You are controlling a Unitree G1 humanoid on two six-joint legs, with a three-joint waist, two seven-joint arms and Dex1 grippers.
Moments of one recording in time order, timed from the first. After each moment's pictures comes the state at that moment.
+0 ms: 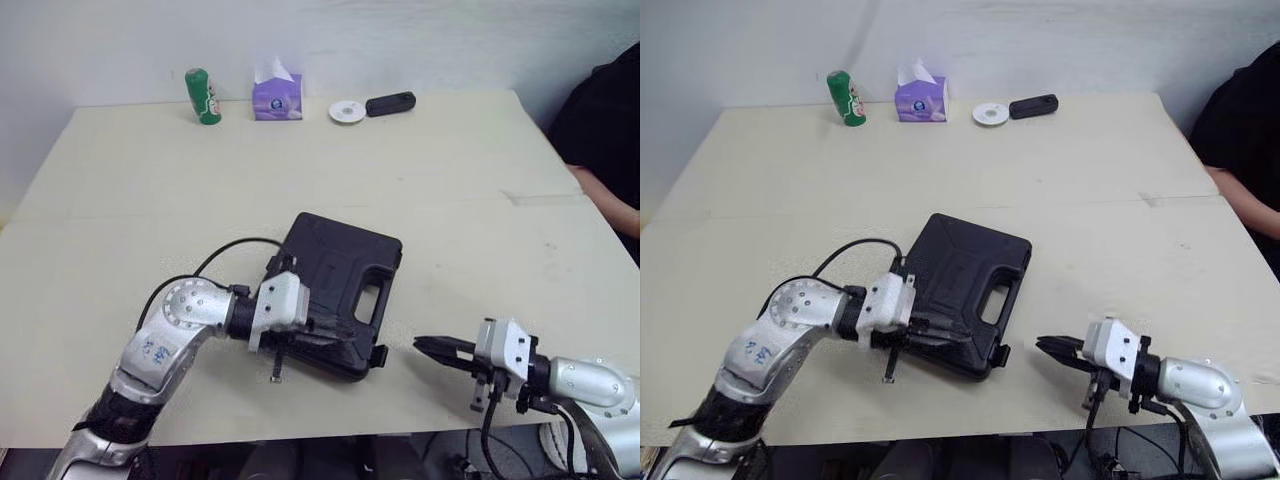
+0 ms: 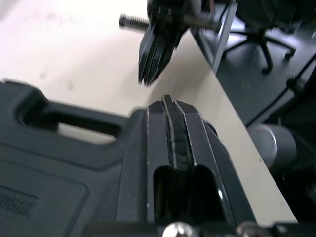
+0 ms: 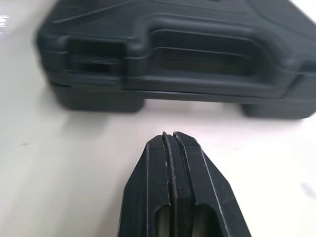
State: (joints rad) left arm -0.31 0.61 -0.23 -0.47 -0.35 0.43 -1.08; right arm 0.25 -0.73 -0.10 -0.38 0.35 -0.02 1.04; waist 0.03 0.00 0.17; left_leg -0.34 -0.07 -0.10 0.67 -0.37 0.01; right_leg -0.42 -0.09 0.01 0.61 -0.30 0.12
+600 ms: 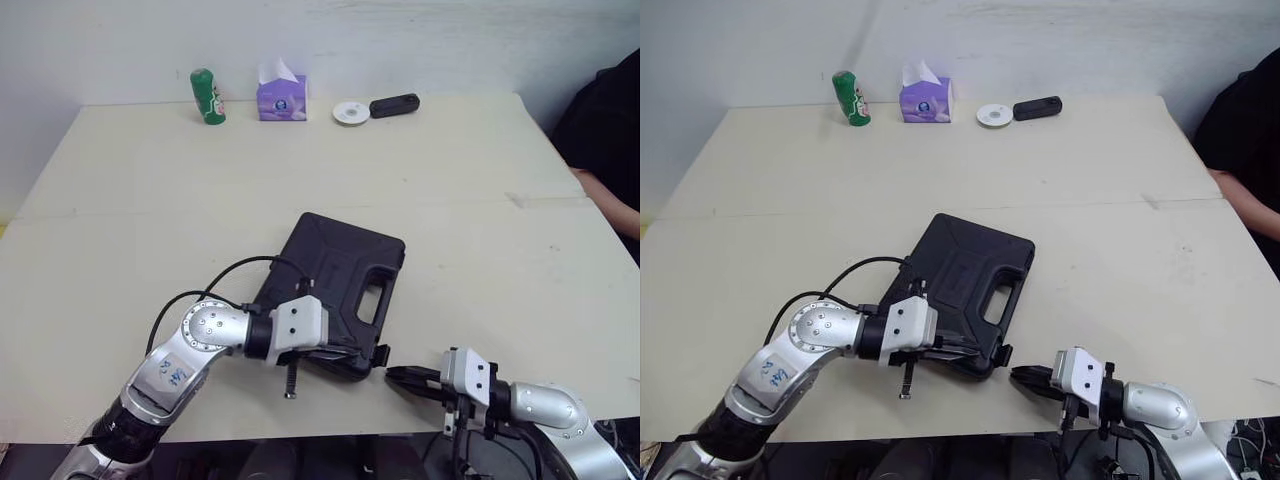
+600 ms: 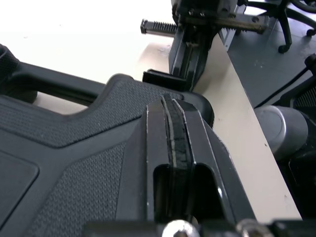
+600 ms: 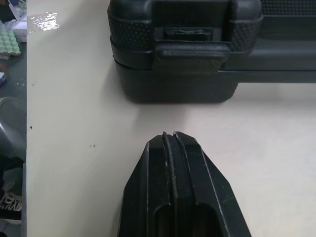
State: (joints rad) left arm -0.30 0.57 -0.34 -0.51 -0.27 0.48 -0.92; right arm 0.26 -0.67 0.06 -0.35 0.28 -0.04 0.99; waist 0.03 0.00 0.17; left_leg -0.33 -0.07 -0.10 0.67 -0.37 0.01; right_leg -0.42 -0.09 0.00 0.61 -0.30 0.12
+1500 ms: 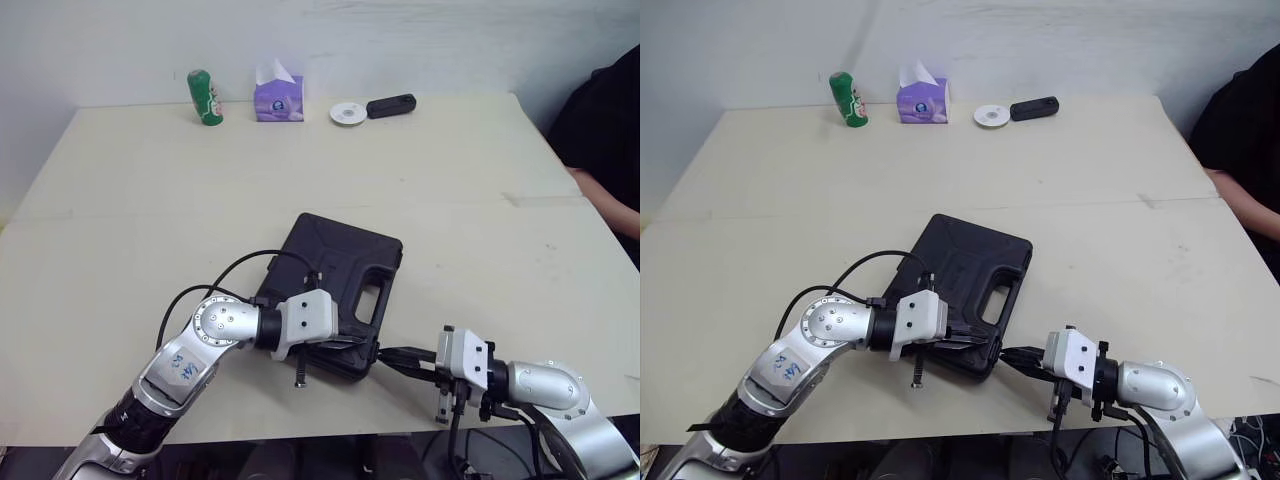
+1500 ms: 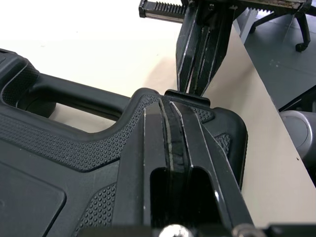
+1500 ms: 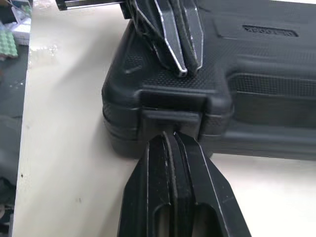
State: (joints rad) left arm -0.34 0.56 -0.39 -0.47 -0.23 0.47 -0.88; right arm 0.16 -0.69 0.06 -0.47 0.32 0.08 0.97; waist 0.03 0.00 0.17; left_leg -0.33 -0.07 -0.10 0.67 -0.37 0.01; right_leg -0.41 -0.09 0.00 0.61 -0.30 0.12
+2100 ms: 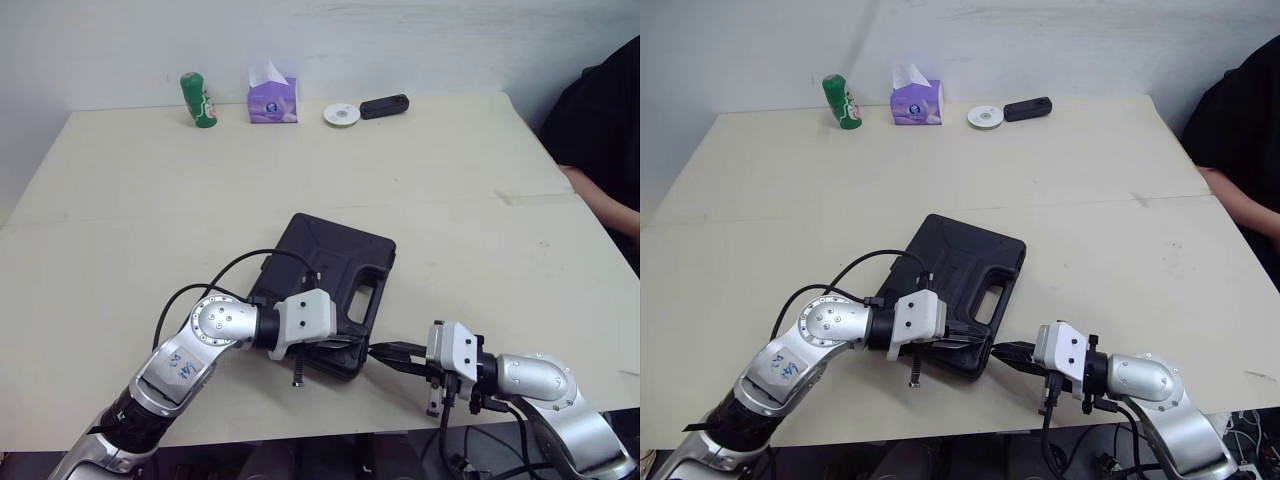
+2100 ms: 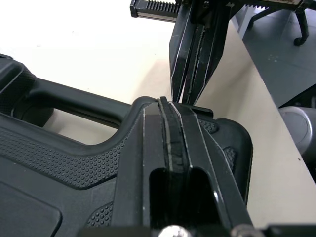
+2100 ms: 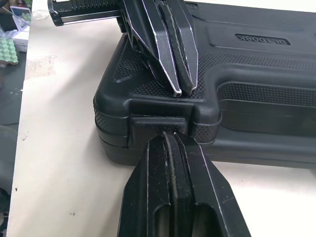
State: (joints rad) left arm -0.34 0.58 -0.39 -0.48 -0.23 0.48 -0.87; right arm 0.11 -0.67 0.11 -0.47 0.32 0.12 0.97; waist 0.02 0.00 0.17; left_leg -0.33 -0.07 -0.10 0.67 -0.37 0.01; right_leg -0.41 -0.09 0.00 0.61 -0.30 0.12
